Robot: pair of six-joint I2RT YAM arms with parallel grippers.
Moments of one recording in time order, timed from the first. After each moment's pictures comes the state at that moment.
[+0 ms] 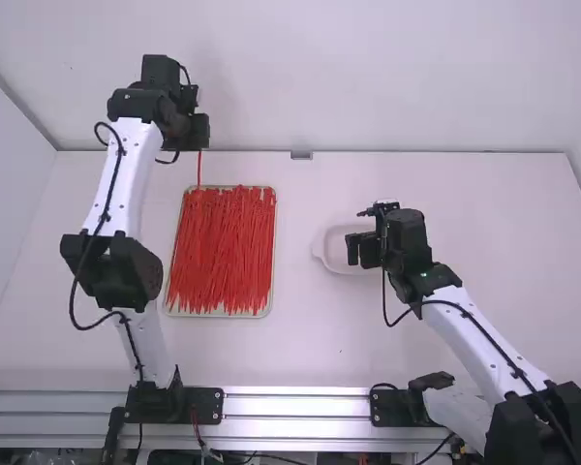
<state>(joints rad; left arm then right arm) 0.01 2.03 2.24 -1.18 0.10 -0.05 0.30 1.20 0.68 -0.20 -0.04 0.08</state>
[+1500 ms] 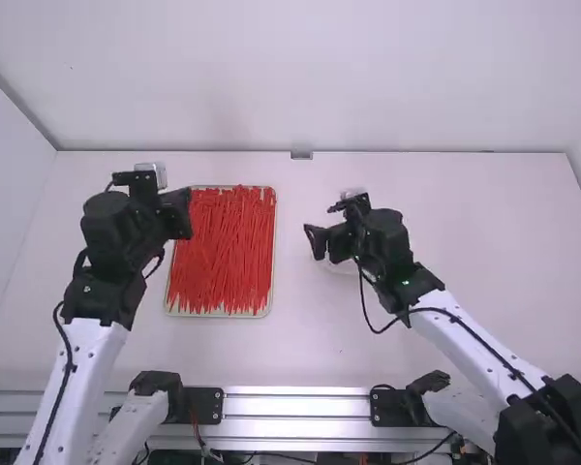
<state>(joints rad) 0.01 0.89 0.89 -0.32 0.25 -0.21 0.48 1.20 0.68 0.11 -0.19 0.17</state>
